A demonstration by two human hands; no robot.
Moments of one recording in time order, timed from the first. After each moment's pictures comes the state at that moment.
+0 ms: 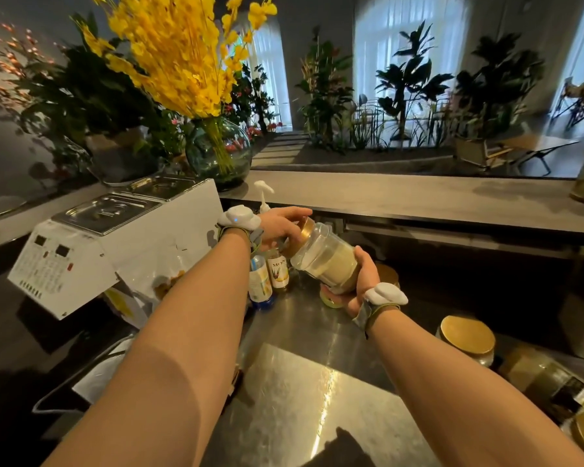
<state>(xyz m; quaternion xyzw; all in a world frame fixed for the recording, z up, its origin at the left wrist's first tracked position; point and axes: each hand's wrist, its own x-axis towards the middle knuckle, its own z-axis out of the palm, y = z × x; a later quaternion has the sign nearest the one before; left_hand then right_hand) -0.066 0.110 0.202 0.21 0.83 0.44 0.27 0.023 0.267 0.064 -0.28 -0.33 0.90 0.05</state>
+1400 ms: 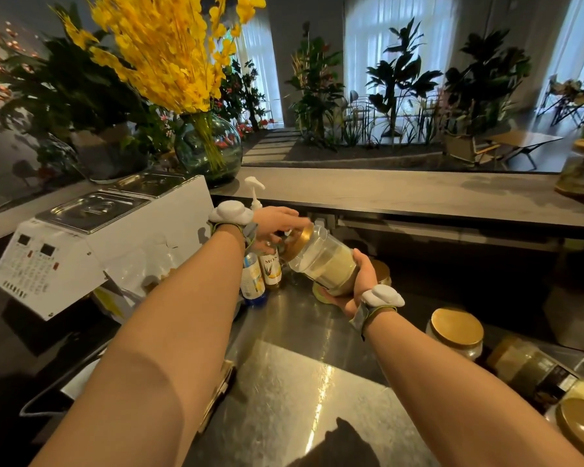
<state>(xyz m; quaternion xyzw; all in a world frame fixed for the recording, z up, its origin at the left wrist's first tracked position) -0.066 0.117 0.202 0.16 0.86 0.38 0.29 0.036 0.273 0.055 -0.29 -0.34 0.89 0.07</state>
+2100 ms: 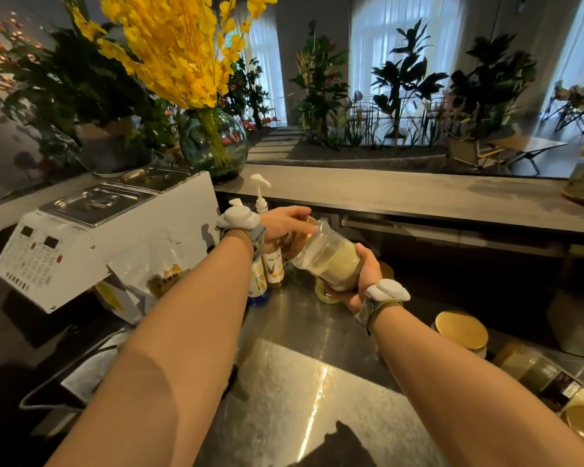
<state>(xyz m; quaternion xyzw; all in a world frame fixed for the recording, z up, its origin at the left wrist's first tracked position) -0.075 0.118 0.182 0.21 0.82 0.46 0.28 0.029 0.273 0.062 -0.28 -0.36 0.88 0.07</state>
